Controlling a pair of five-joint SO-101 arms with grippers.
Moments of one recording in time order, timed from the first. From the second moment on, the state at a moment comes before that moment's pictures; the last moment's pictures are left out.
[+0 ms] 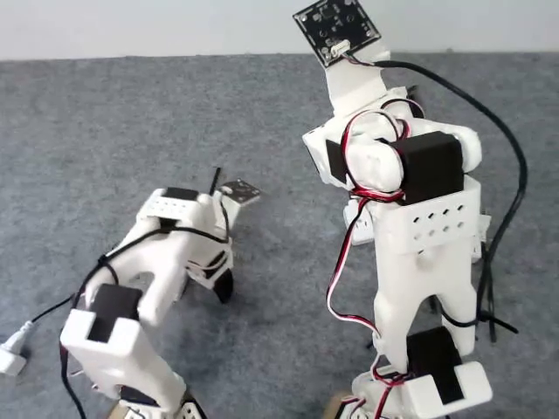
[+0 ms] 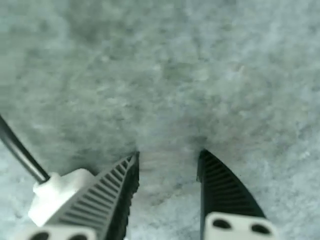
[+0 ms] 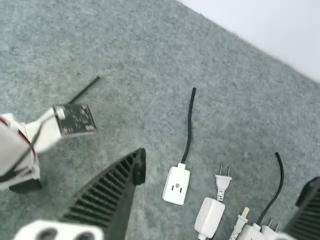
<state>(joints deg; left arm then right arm) 2.8 14.6 27.3 73.2 -21.0 -19.3 -4.4 -41.1 100.7 14.2</state>
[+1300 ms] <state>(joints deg) -43.3 20.0 -5.8 86.6 -34.6 -22.2 -4.6 -32.8 100.7 13.9</state>
